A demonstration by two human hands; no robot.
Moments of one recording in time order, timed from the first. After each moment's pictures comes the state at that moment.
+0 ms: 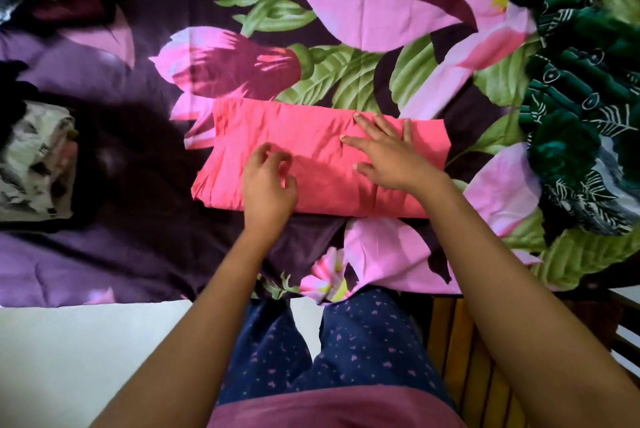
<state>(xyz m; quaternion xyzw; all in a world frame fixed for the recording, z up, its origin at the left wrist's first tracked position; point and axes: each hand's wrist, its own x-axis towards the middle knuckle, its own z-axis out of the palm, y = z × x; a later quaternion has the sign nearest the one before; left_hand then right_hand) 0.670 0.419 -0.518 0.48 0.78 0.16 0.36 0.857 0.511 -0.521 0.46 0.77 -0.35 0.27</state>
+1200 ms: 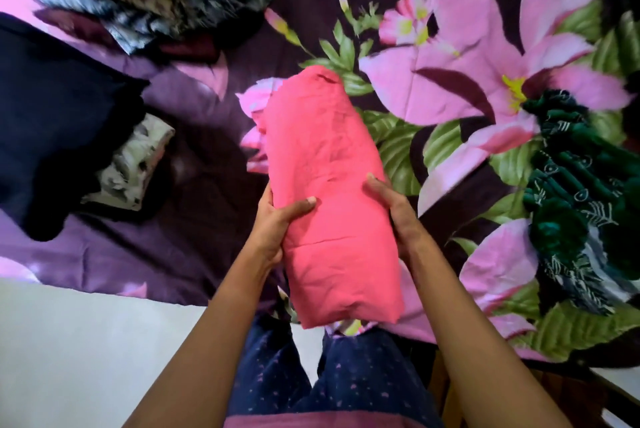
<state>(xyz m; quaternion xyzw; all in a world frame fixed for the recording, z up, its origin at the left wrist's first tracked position) 0.614 0.399 -0.462 0.02 0.62 0.50 0.60 0.776 0.473 -0.452 0.57 0.17 -0.78 -0.19</state>
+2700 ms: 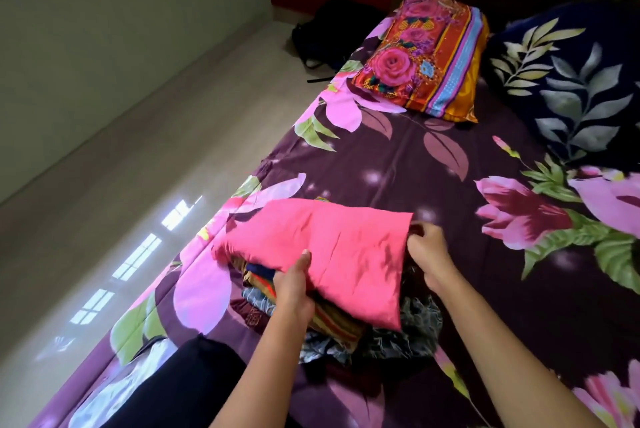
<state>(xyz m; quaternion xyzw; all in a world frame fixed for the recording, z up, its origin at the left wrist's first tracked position) 0.206 0.687 -0.478 -0.27 0.54 0.70 0.39 0.329 0.824 -0.439 0.61 0.58 -0.51 -0.19</state>
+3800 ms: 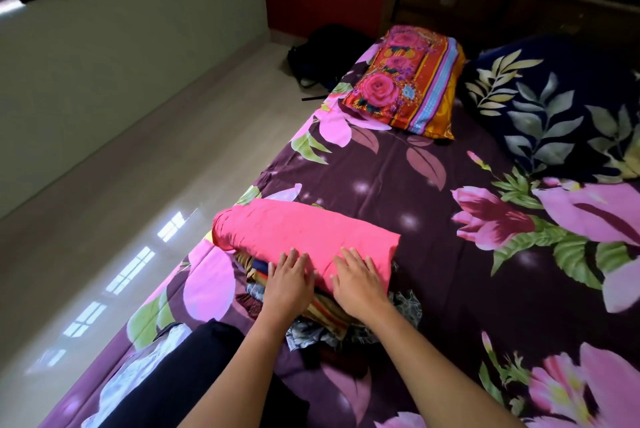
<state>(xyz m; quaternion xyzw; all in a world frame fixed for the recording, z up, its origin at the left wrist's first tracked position) 0.210 0.640 -0.444 0.44 0.87 0.10 0.21 0.320 0.726 -0.432 0.35 0.91 -0.17 0.11</state>
